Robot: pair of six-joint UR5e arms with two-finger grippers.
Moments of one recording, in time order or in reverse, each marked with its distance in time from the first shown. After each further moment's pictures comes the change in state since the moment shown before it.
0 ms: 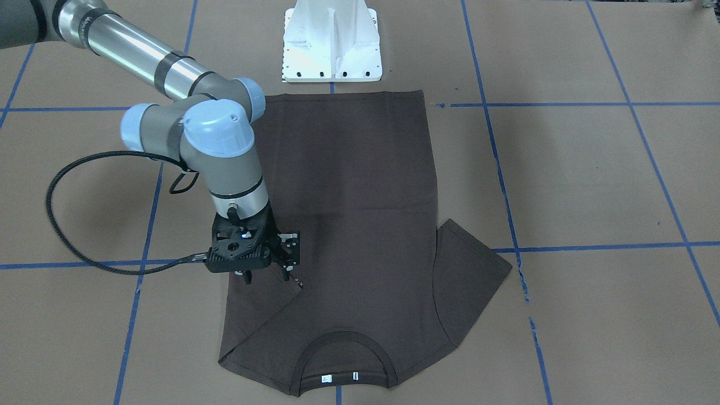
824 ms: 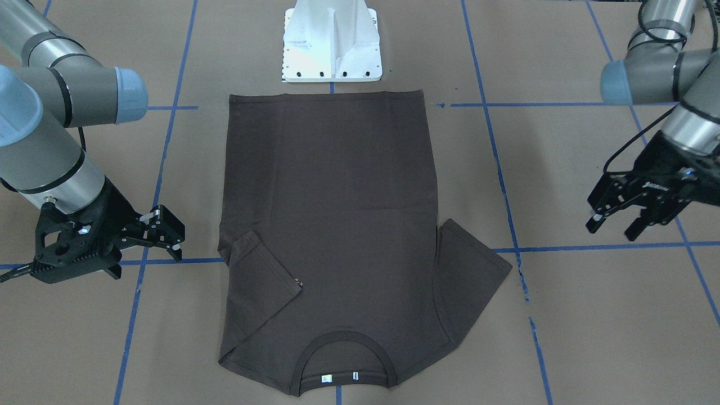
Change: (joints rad) left arm 0.406 -0.249 0.201 -0.074 0.331 -0.781; right arm 0.146 -0.162 0.139 -0.040 0.169 -0.243
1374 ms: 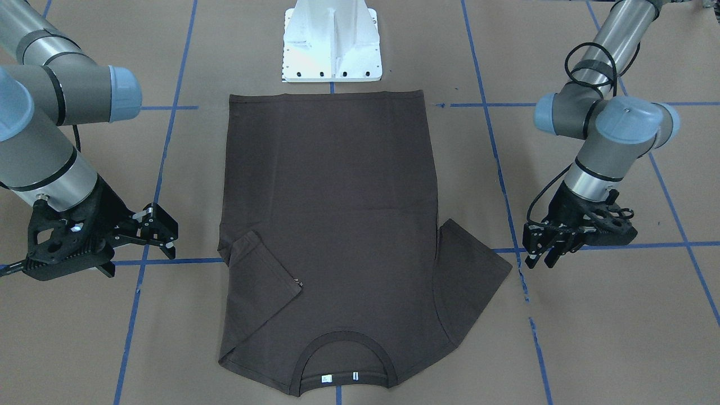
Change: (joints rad) left arm 0.134 -0.087 0.151 -0.045 0.151 -0.179; right arm 0.002 -0.010 0.005 0.000 -0.001 -0.002
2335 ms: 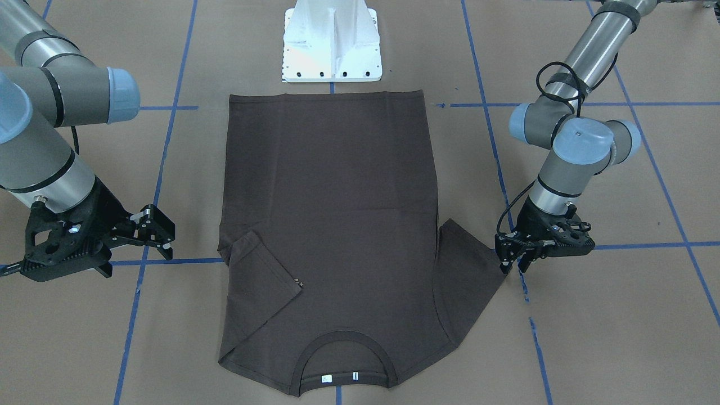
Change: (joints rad) left arm 0.072 -0.043 0.077 0.000 0.043 -0.022; right arm 0.001 -0.009 -0.001 0.000 -0.002 0.000
